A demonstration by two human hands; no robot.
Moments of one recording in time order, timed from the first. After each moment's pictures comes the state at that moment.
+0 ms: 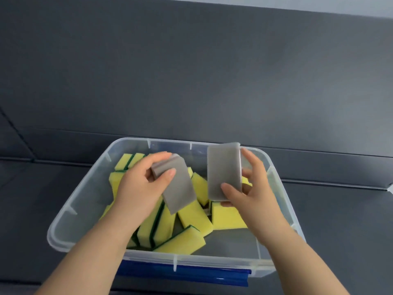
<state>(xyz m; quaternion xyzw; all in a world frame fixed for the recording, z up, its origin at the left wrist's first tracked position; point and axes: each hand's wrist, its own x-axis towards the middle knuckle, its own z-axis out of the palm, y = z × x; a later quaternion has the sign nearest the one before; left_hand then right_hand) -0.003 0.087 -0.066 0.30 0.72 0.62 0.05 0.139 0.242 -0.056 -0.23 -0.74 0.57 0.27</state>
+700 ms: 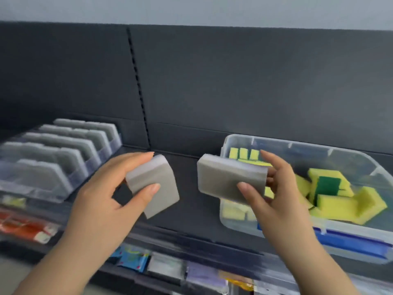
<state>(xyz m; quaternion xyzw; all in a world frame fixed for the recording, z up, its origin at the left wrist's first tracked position) -0.026 -0.241 -0.015 0.34 0.78 0.49 -0.18 0.083 -0.014 -0.029 -0.10 -0.81 0.45 0.36</state>
